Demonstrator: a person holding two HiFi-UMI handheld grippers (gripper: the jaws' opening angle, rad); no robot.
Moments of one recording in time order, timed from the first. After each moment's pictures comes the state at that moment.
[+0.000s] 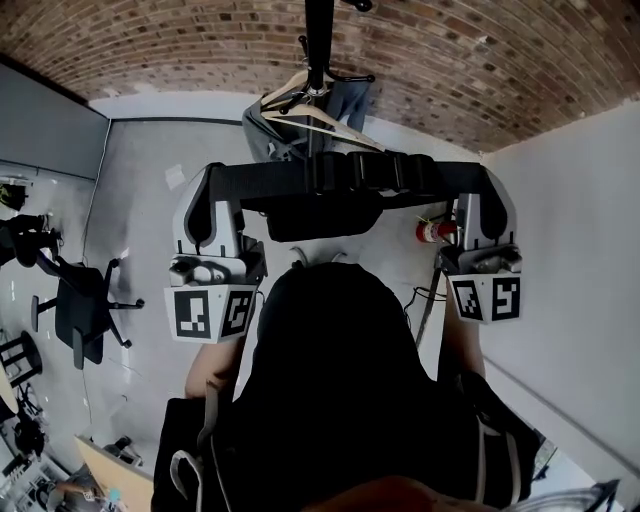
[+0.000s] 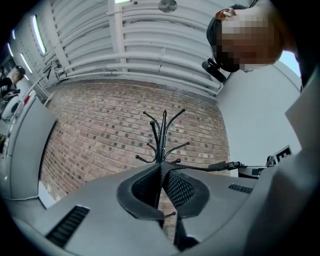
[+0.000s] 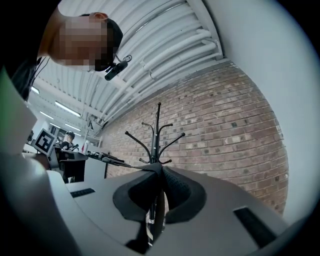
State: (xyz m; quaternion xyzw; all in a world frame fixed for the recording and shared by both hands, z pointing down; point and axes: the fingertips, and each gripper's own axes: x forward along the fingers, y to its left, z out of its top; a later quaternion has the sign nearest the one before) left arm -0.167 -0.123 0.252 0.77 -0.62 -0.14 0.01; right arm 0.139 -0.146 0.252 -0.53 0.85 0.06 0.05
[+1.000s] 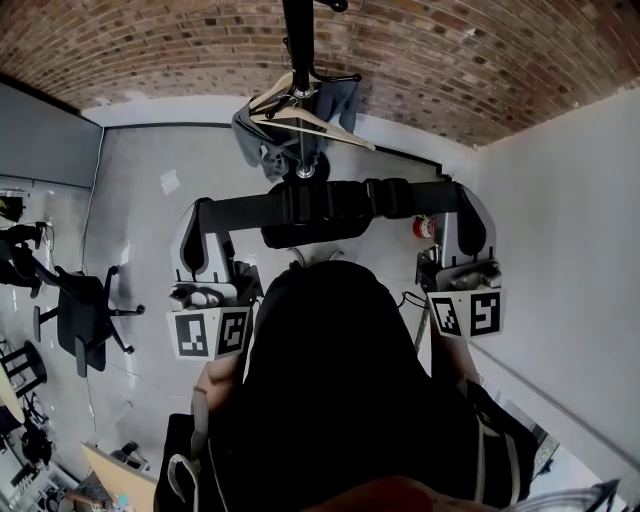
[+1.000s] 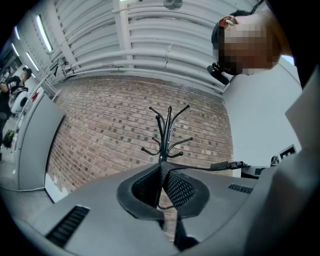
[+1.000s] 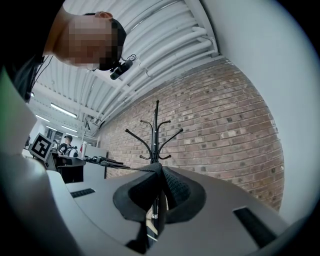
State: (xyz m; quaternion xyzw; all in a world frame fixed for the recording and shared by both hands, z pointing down) left arm -0.170 -0.101 0.285 0.76 -0.63 -0.14 0.05; right arm 0.136 -0.124 0.274 -0.54 0.84 0.03 0.05
